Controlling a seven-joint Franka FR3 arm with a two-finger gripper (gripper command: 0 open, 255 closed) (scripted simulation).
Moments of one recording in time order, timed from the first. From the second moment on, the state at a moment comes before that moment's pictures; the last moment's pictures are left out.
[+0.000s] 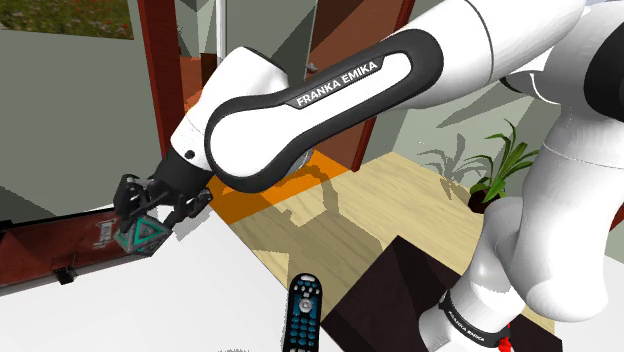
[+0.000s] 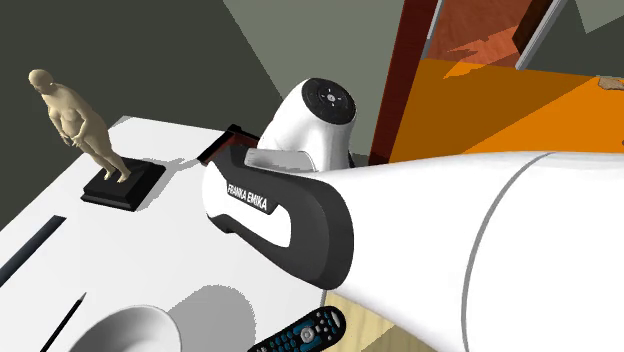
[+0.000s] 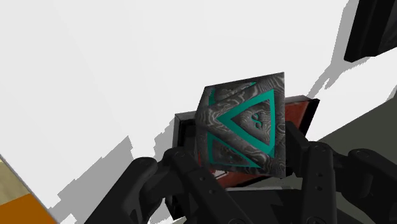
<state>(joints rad) 0.43 0.17 0.27 -2.09 0.39 2.75 0.51</state>
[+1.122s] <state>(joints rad) 0.44 0.40 0.22 -1.62 0.25 2.50 0.59</state>
